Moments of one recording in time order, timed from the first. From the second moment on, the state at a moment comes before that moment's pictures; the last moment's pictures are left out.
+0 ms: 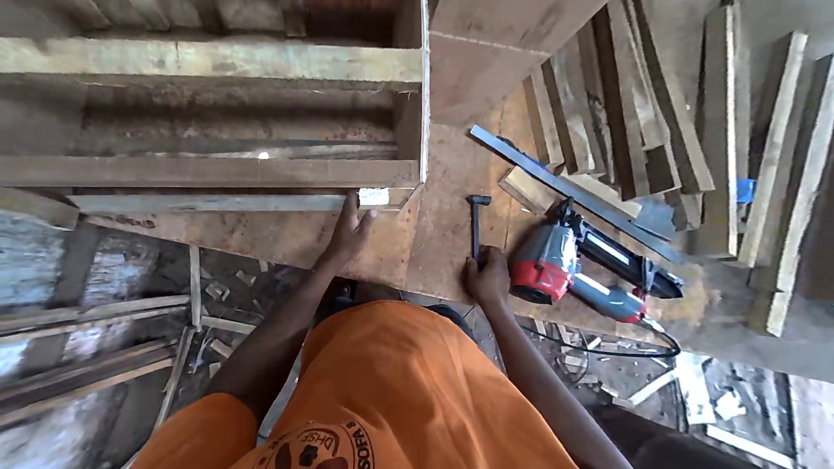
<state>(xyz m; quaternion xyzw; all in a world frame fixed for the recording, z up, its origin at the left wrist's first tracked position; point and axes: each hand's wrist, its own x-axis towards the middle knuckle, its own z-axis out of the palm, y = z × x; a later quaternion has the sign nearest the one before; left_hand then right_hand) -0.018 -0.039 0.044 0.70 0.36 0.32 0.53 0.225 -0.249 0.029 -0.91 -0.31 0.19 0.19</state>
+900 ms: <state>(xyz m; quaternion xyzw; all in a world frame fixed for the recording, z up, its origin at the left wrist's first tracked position) -0.007 -0.073 0.056 0.59 0.45 0.36 0.57 0.225 -0.247 0.031 -0.91 -0.31 0.20 0.18</state>
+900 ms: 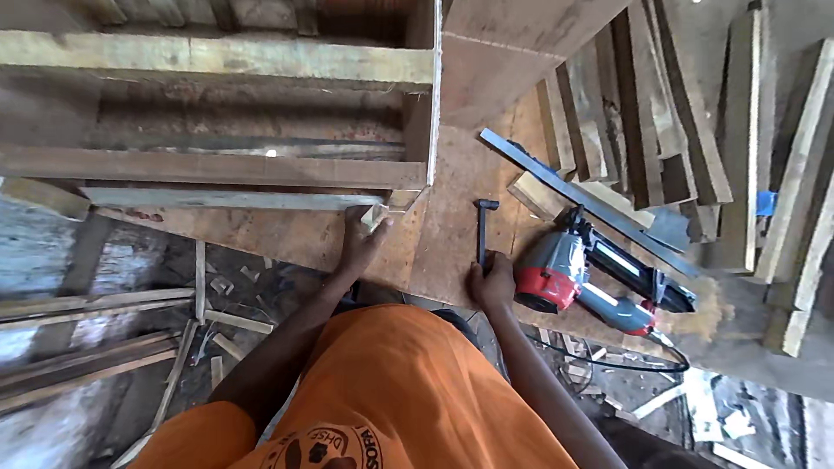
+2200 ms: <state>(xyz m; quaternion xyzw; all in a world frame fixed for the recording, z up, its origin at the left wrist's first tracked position) 0.005 -0.032 0.045 0.69 0.36 0.41 0.48 0.222 -0.239 0.033 -0.92 -0.30 0.20 0.16</state>
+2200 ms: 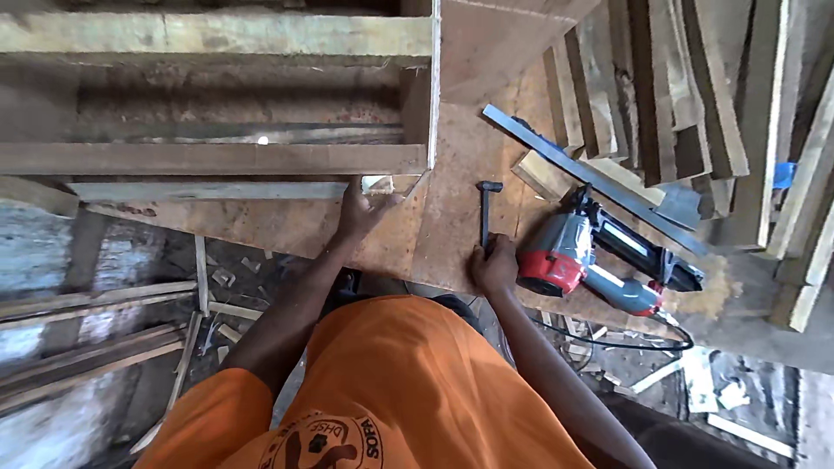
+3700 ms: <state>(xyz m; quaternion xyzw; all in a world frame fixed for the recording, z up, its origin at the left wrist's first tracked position) 0.013 -0.027 0.052 0.64 0.45 0.36 0.51 0.214 -0.161 0.119 -0.57 -0.81 0.11 0.09</state>
